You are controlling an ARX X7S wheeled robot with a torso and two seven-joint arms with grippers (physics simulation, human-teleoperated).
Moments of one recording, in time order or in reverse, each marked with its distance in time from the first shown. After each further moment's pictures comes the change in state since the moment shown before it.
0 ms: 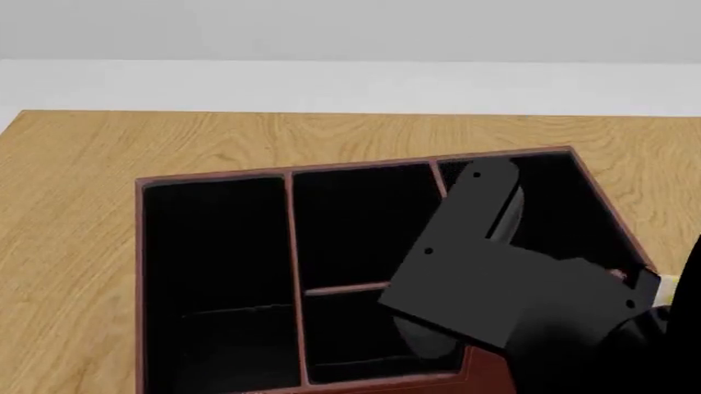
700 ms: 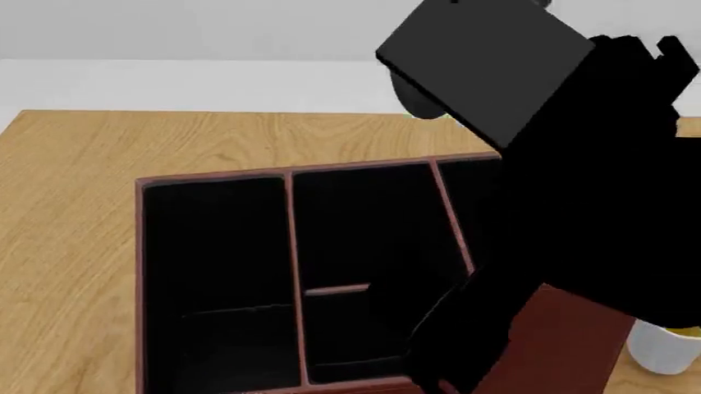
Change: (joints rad) left arm 0.004 -0.007 -0.008 0.013 -0.020 -0.021 -0.007; right arm -0.262 -0.013 0.558 0.085 -0.037 -0.030 0.491
